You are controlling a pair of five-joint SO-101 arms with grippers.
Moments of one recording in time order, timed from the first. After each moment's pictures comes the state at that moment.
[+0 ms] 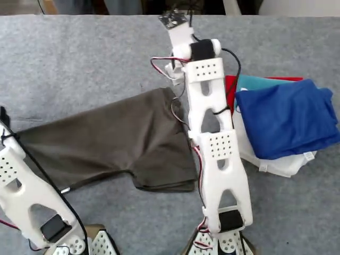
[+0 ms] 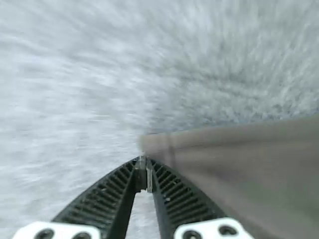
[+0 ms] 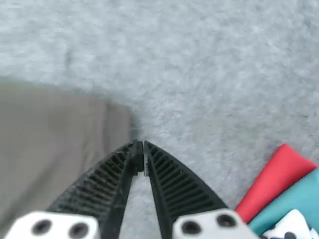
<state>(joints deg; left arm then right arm) -46.9 49.1 -54.4 98.8 -31.0 -12.8 58.9 -81.7 100.7 17.4</state>
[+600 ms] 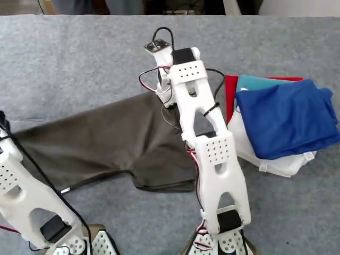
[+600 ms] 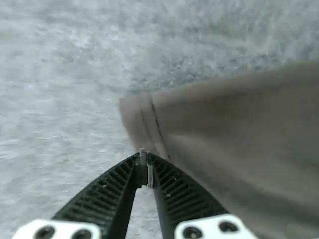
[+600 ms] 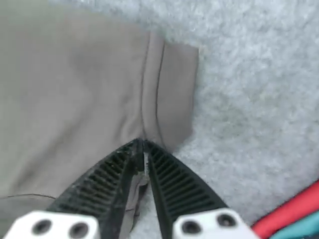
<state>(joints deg) -47.6 38.8 -32.5 94.4 -35.1 -16.2 54.5 -57.3 98.9 16.4</state>
